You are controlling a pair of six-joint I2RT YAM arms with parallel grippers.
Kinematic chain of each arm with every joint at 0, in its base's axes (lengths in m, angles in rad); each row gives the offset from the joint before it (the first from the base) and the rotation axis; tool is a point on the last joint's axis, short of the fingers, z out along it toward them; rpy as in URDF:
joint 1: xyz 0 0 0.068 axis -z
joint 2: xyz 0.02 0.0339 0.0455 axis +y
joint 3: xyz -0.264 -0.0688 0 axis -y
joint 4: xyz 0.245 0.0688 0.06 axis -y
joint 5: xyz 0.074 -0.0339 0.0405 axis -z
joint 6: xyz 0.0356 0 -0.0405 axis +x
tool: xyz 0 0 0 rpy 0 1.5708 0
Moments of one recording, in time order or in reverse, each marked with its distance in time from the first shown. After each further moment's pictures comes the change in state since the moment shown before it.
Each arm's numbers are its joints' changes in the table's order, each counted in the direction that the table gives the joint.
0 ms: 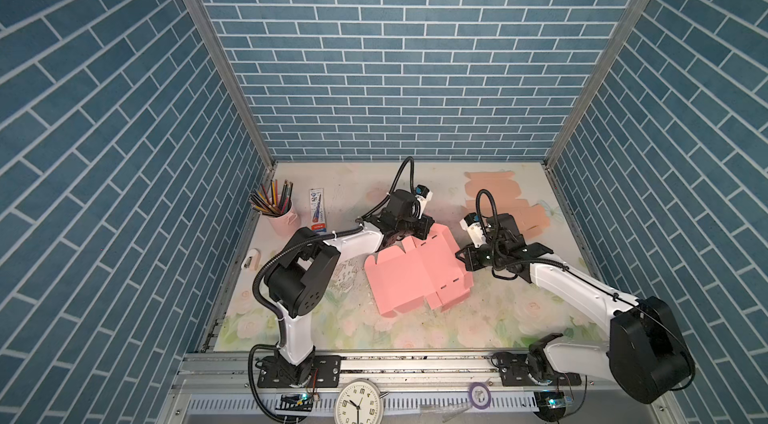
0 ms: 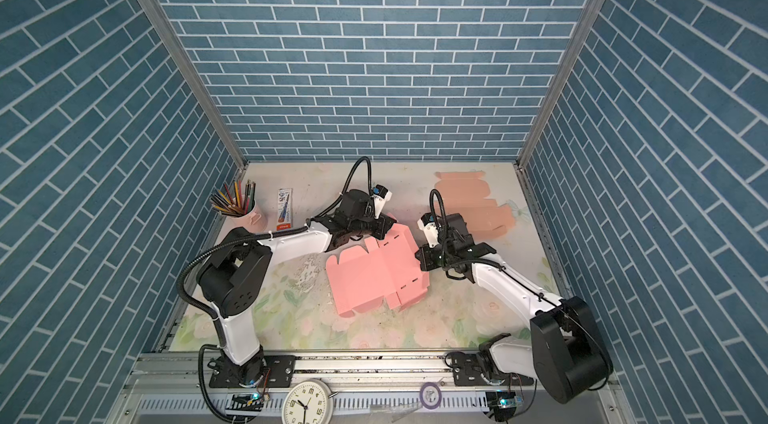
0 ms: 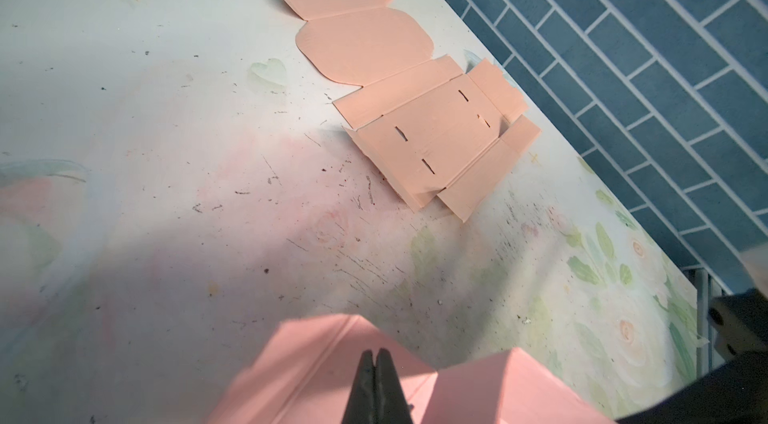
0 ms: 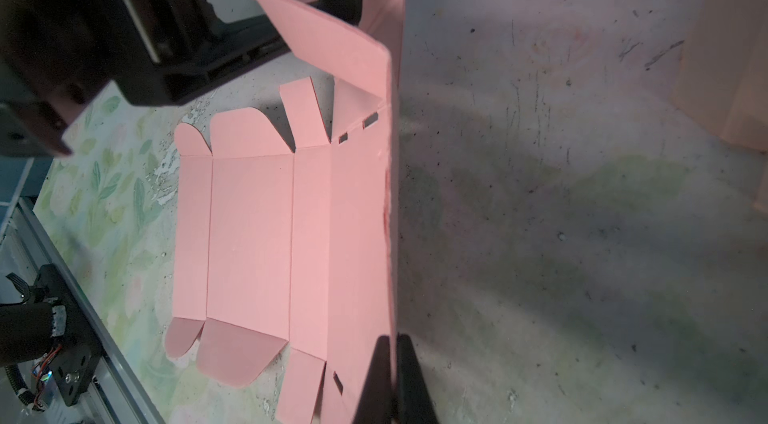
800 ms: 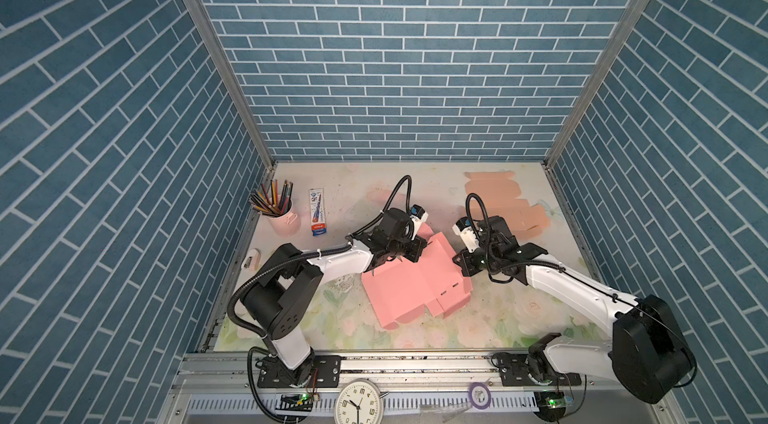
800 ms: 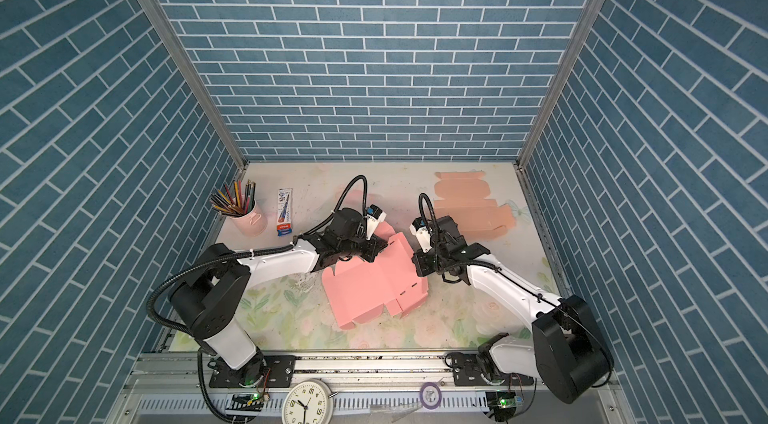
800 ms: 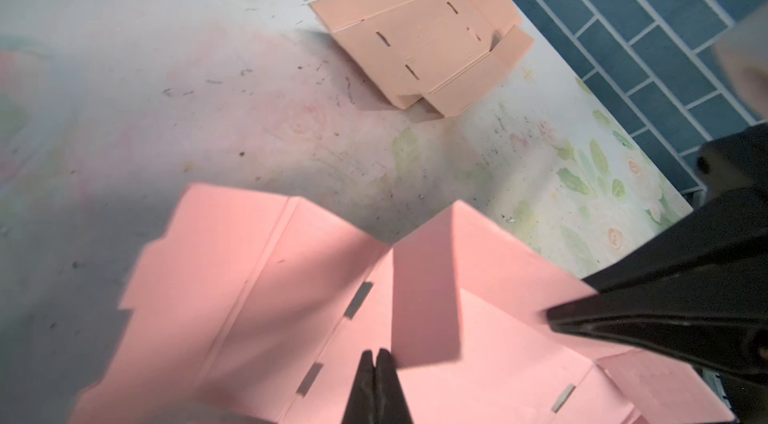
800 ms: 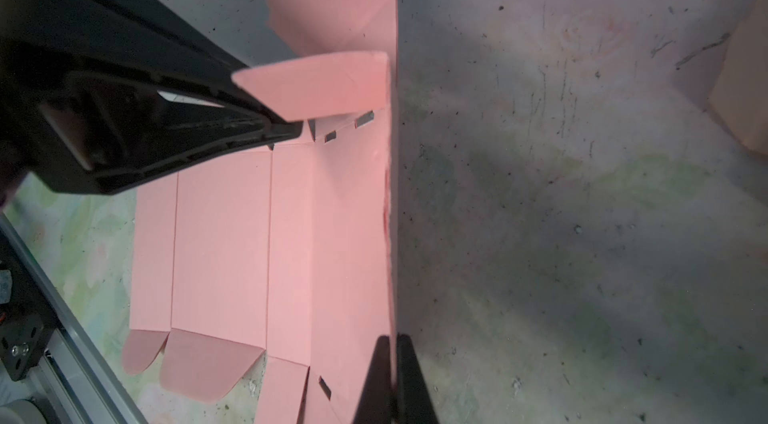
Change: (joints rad) left arm 0.011 -0.198 -0.277 -0.013 -0.018 0.005; right arm -0.097 0.000 0.024 -0.064 0.095 -0.061
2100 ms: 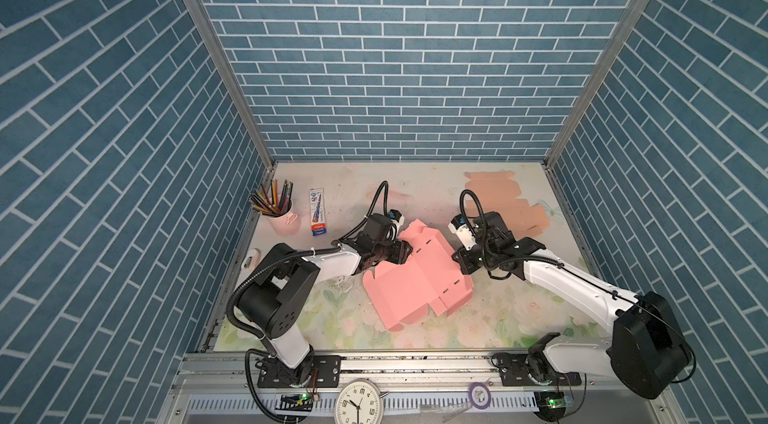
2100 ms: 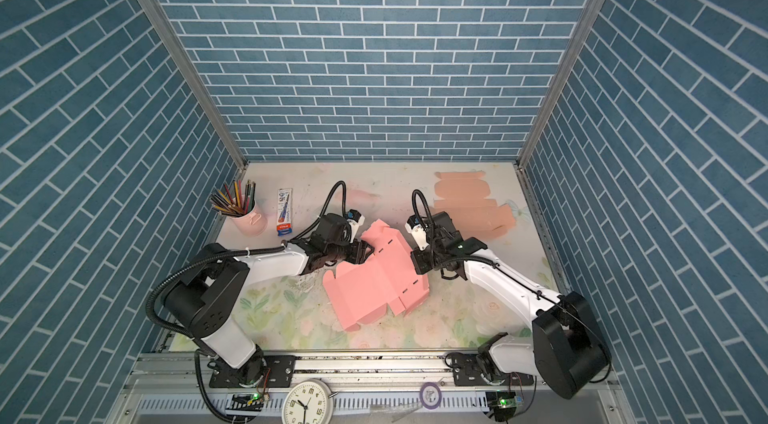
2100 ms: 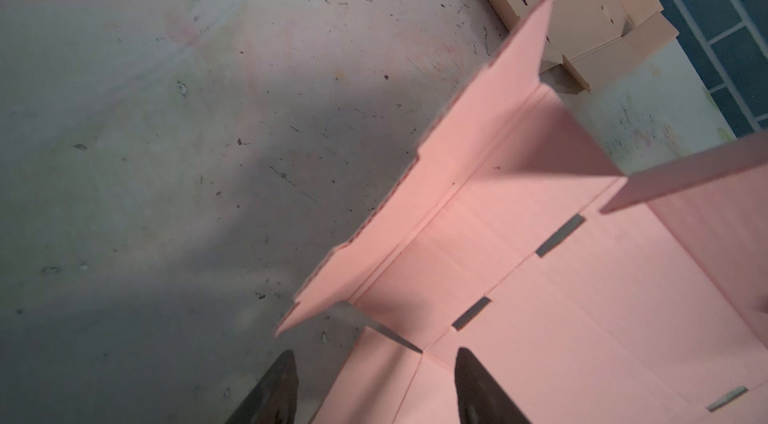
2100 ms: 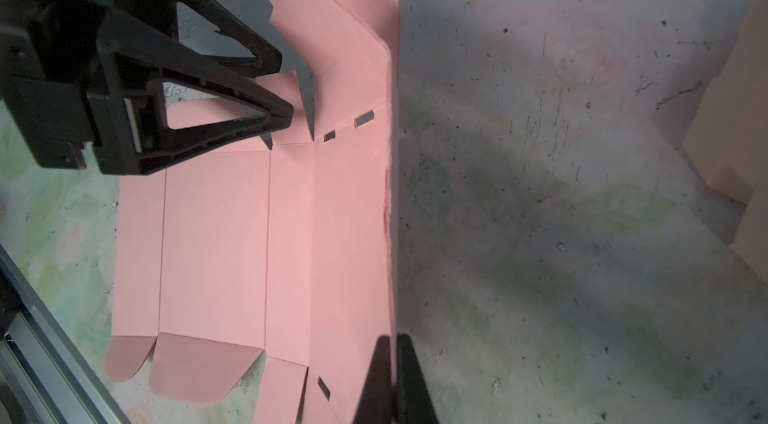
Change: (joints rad) left arm -0.071 0.011 -0.093 0.018 -0.058 -0.042; right arm -0.019 0.023 0.068 -0.065 0.044 -0.070
